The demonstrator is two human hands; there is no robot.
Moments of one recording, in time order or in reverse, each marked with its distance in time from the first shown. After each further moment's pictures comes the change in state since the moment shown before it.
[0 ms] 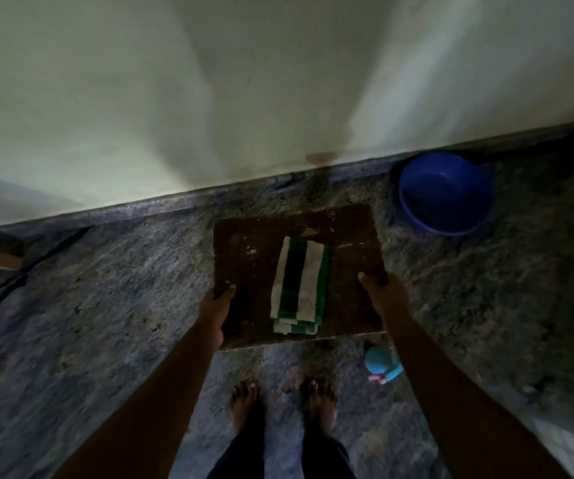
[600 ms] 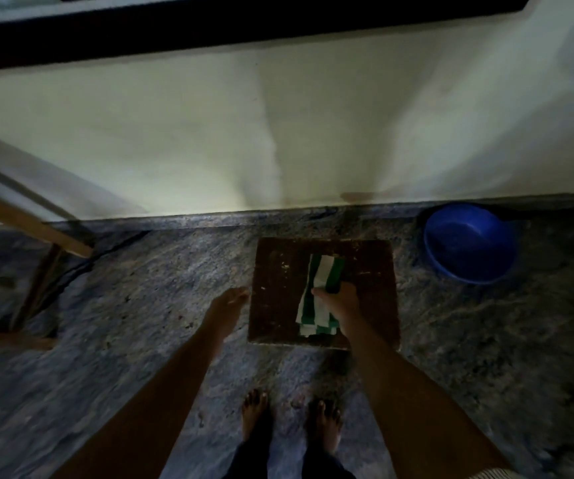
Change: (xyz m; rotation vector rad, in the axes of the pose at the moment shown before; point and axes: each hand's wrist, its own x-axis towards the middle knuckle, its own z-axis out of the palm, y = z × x) left_hand -0.144 0.038 -0.050 0.256 0.033 0.364; right_hand -0.055 -0.063 0.057 0.025 -0.406 0.005
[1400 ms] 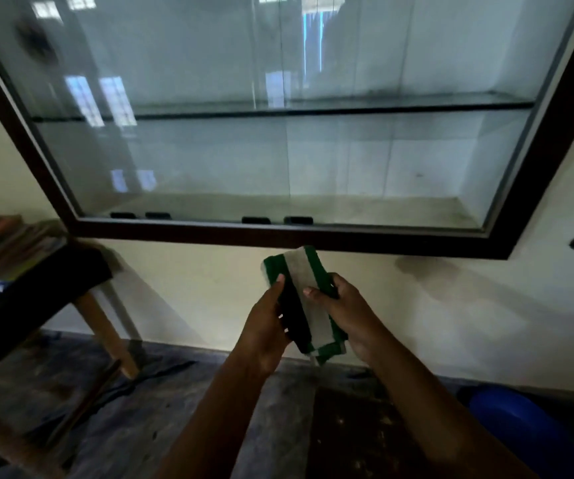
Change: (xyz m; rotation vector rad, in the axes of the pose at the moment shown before) left_hand -0.150 0.180 -0.174 -0.912 -0.261 0.388; right_hand -0.324 -0.284 0.017 0.096 -0.308 -0.886
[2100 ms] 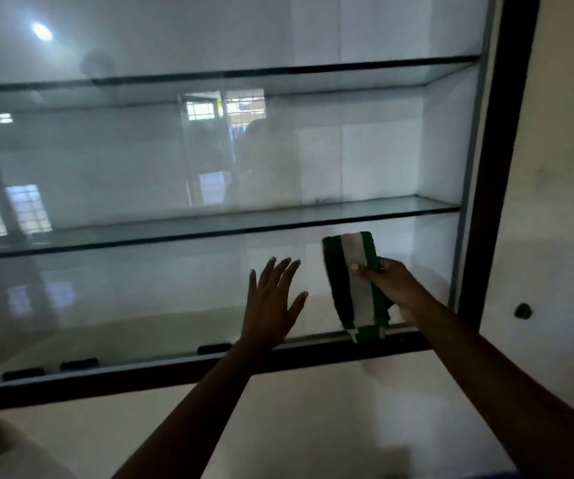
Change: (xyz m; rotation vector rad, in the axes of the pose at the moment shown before) left_hand 0.204 0.138 0.073 1.490 -0.028 1.325; right_hand 0.134 -0.143 -0.114 -0.081 0.405 -0.197
